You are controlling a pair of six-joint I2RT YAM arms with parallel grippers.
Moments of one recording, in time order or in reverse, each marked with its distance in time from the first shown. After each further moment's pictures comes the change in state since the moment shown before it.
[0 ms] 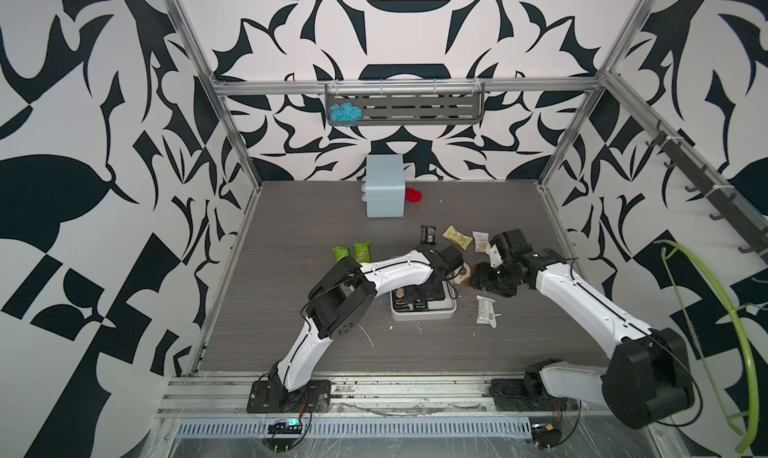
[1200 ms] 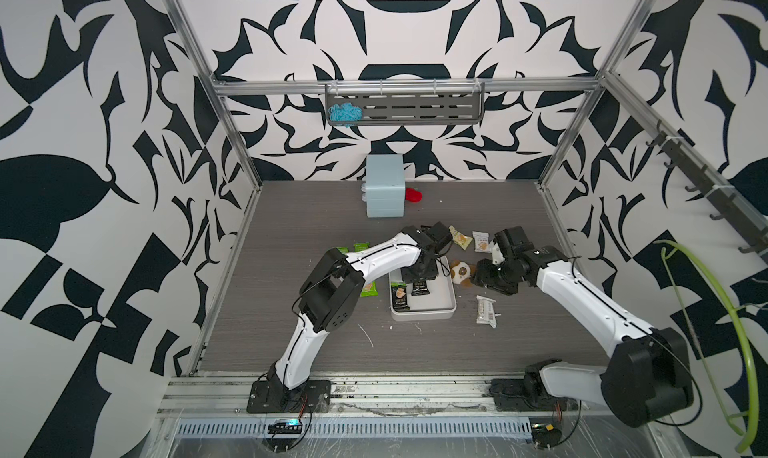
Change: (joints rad) left arm 0.126 -0.041 0.074 0.007 0.026 0.100; right arm -0.008 0.012 0.033 -0.011 0.016 0.052
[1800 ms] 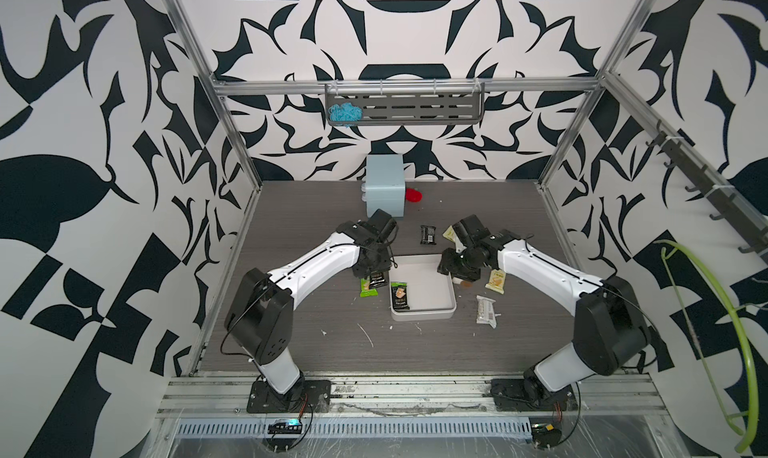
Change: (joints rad) left arm 0.237 -0.486 -0.474 0.053 0.003 0.097; right arm 0.236 0.298 0.221 0.103 0.021 0.143
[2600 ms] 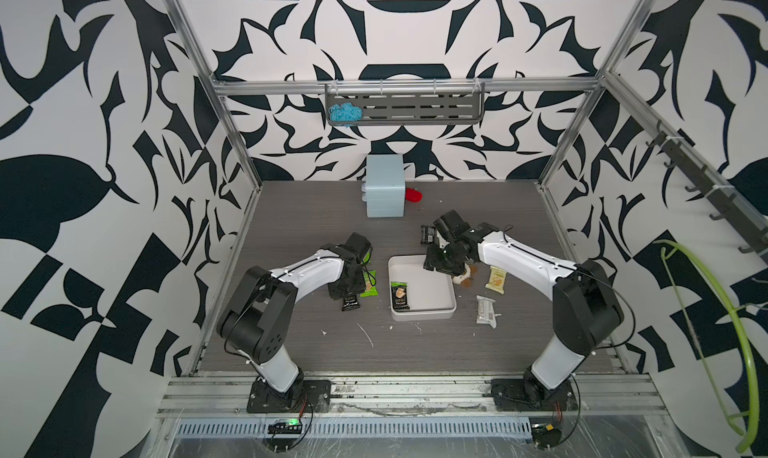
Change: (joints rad) left arm 0.119 0.025 -0.293 0.170 -0.026 0.115; right arm 0.071 0.100 0.103 -0.006 0.029 0.015
